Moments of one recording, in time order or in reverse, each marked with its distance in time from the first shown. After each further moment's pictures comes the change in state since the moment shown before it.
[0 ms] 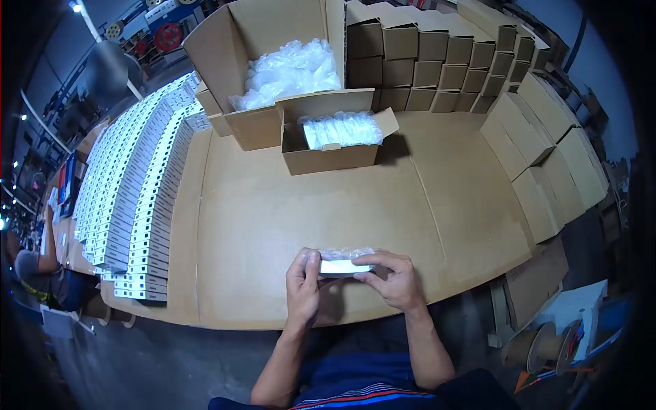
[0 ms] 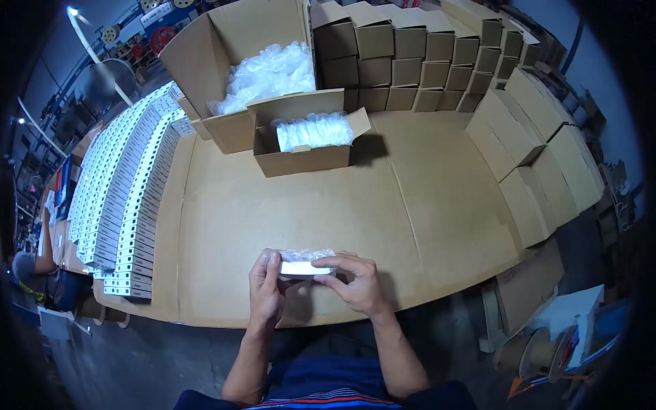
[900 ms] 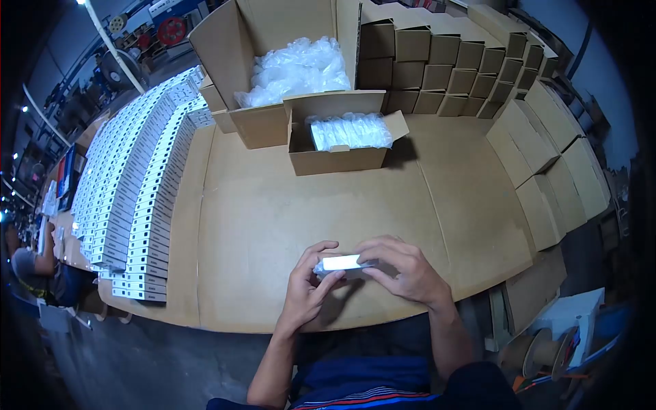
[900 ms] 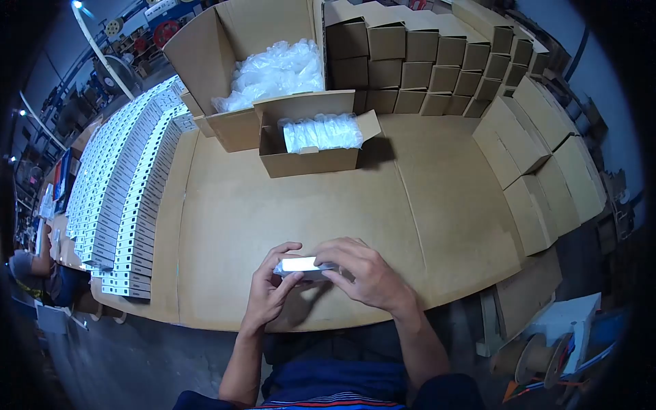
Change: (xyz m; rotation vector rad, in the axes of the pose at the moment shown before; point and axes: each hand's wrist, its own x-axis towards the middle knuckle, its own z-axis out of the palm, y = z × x) left_hand 0.009 0.025 -0.009 0.349 -0.267 0.179; right_hand 0.047 -0.036 -0.025 -0.359 -0.266 -0.308
